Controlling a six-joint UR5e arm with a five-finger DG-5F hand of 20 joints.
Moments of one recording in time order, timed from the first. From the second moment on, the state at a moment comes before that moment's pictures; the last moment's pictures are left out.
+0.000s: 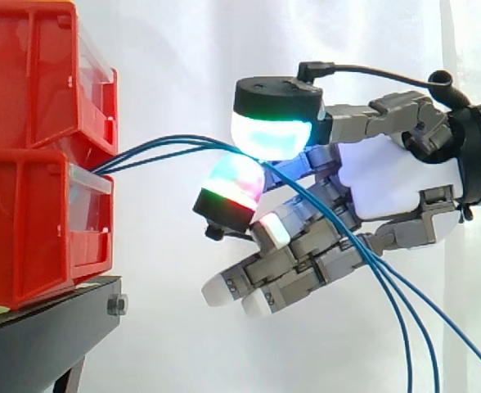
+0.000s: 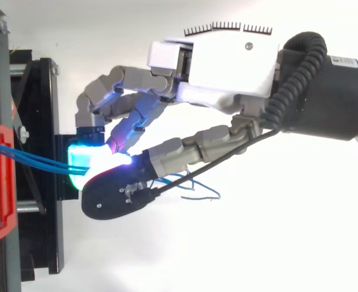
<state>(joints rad) 0.11 -2.30 -0.98 -3.18 -1.32 -0.07</state>
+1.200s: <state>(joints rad) 0.11 -2.30 -0.98 -3.18 -1.32 -0.07</state>
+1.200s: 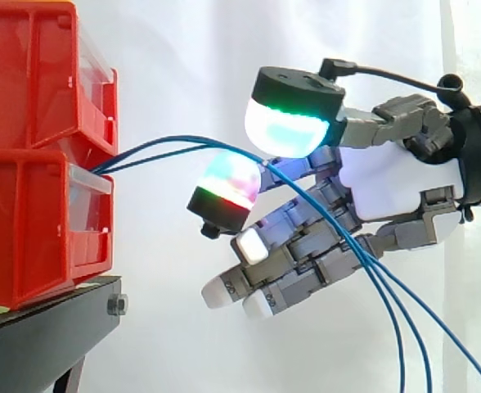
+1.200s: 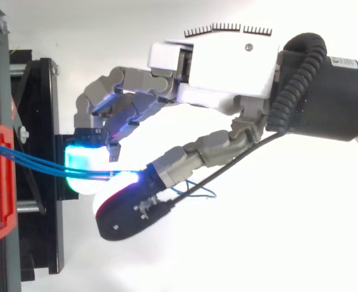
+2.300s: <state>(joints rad) 0.11 -2.30 -0.98 -3.18 -1.32 -0.07</state>
